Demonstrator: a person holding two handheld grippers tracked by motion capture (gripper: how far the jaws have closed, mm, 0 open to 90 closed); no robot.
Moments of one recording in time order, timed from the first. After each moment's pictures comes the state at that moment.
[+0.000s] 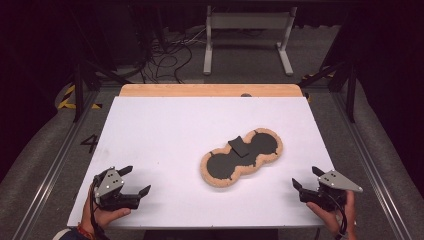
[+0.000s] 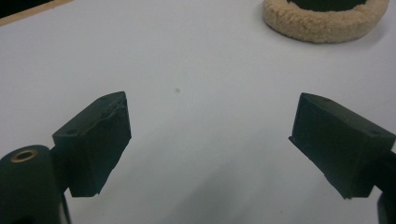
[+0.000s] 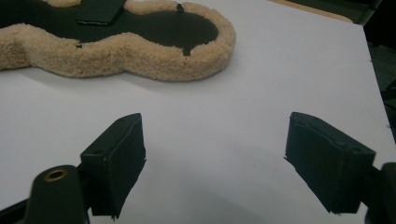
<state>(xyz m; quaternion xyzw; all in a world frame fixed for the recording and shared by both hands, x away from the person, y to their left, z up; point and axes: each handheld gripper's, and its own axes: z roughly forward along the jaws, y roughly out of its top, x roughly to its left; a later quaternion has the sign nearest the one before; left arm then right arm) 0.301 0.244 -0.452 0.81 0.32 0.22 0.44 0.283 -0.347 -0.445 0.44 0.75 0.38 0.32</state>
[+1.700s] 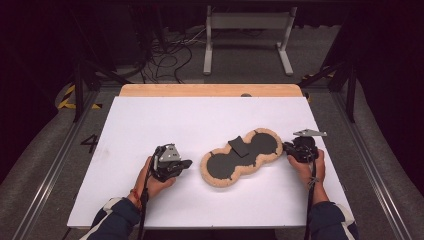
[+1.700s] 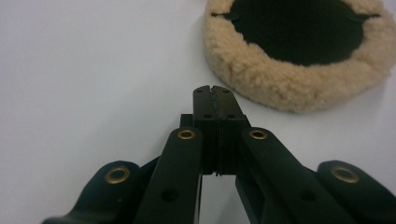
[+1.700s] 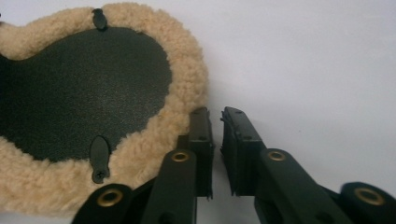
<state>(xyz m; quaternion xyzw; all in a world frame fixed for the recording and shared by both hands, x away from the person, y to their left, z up) 0.394 0.123 -0.455 0.87 0.24 0.11 0.41 0.421 -0.322 -0.449 0.54 0.74 0.33 0.23</state>
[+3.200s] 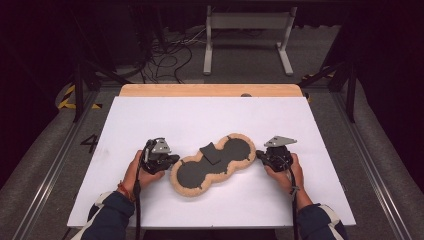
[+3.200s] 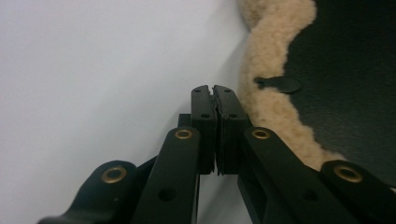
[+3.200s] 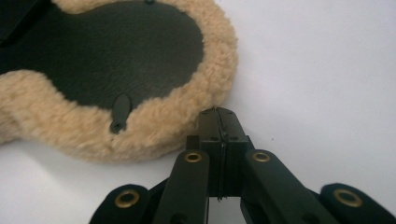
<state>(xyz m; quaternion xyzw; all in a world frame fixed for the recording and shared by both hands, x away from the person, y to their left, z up) 0.412 0.155 -0.460 0.89 0.26 0.12 0.35 0.399 -0.248 -0.451 0.41 0.82 0.34 0.20</state>
